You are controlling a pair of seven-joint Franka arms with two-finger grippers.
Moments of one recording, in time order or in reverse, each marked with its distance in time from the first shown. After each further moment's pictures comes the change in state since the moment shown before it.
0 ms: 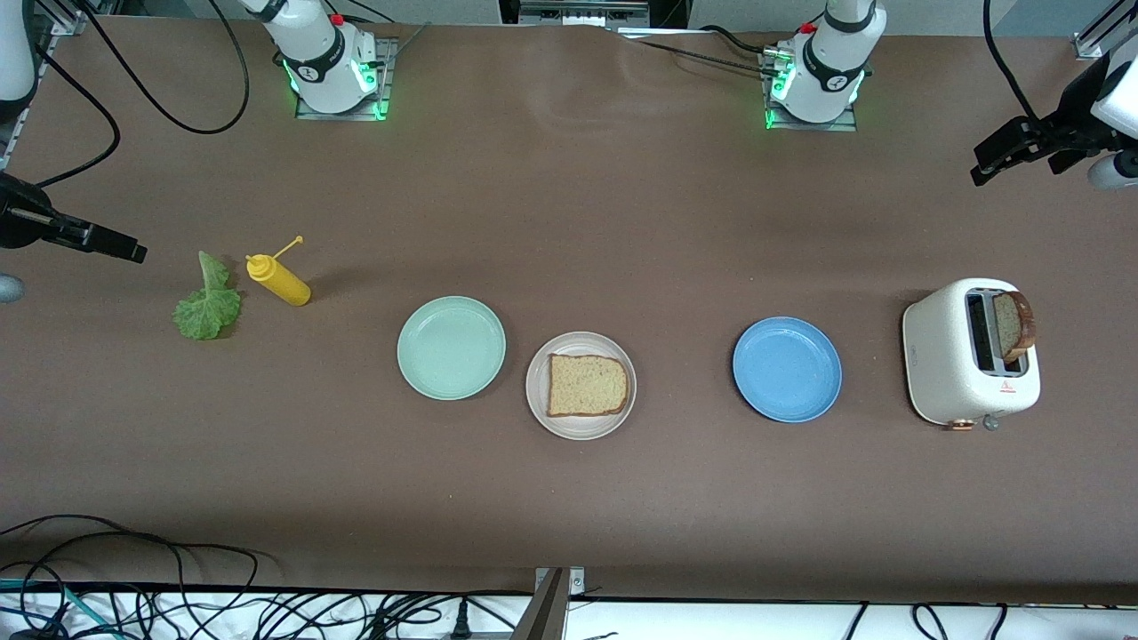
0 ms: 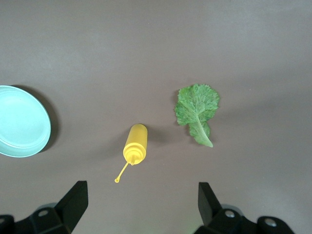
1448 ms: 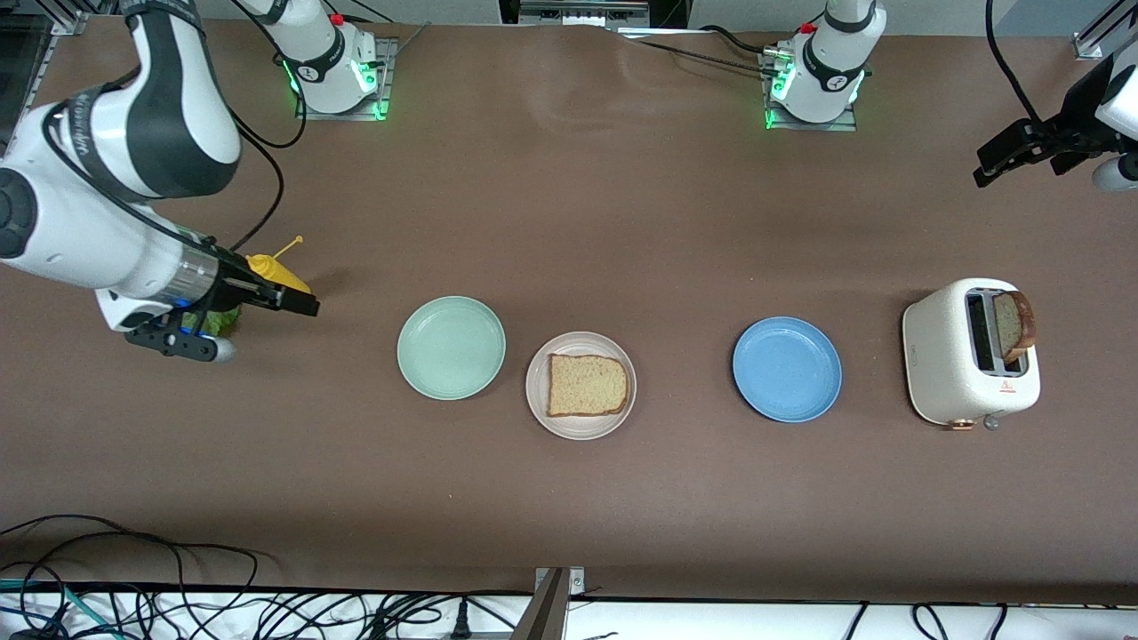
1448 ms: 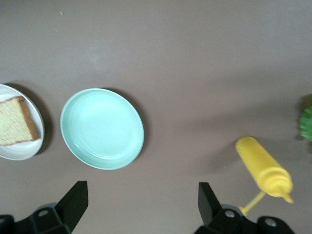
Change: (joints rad) left arm 0.002 0.004 0.005 0.000 0.000 0.000 -0.002; right arm 0.261 0.170 0.016 -0.009 0.209 0.243 0.232
